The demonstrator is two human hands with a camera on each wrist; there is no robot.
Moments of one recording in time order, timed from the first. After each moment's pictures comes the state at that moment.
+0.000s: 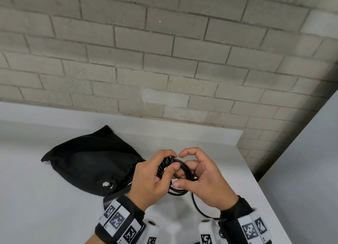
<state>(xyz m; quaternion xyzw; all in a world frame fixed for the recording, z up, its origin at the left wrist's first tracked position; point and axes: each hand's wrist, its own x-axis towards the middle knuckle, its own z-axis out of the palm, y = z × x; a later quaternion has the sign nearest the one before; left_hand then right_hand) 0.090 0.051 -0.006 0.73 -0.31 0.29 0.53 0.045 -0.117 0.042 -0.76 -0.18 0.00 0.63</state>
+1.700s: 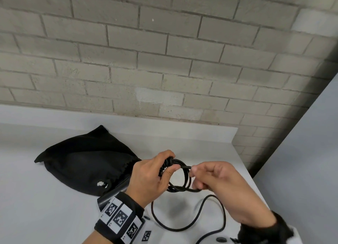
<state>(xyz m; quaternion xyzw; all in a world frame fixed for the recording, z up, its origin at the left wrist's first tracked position) 0.095 0.044 -0.011 0.75 -0.35 0.36 0.42 0.008 -0.133 0.072 -0.76 0.03 0.02 0.65</state>
